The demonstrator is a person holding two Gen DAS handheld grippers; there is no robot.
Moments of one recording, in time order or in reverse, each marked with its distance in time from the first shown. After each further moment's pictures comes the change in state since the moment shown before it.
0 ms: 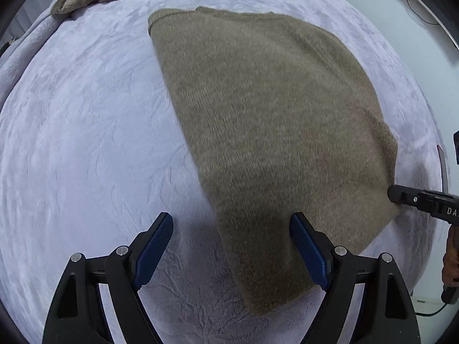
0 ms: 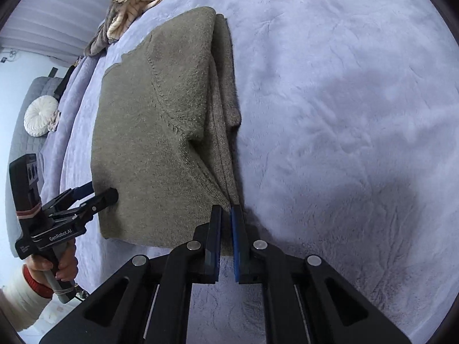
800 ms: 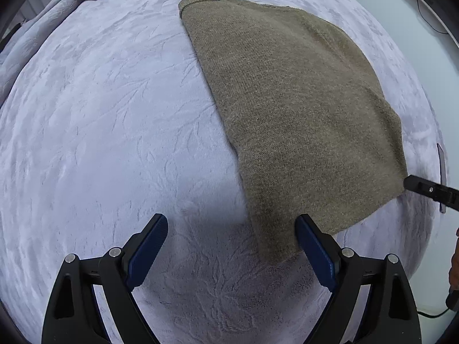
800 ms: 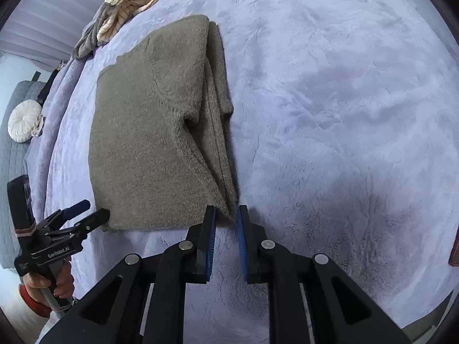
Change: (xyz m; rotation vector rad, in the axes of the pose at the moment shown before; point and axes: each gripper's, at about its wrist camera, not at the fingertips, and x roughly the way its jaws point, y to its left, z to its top) left arm -0.022 0.015 -0.038 -0.072 0.027 0.012; right arm -0.034 0.020 -0.018 0.048 -0.038 -0.120
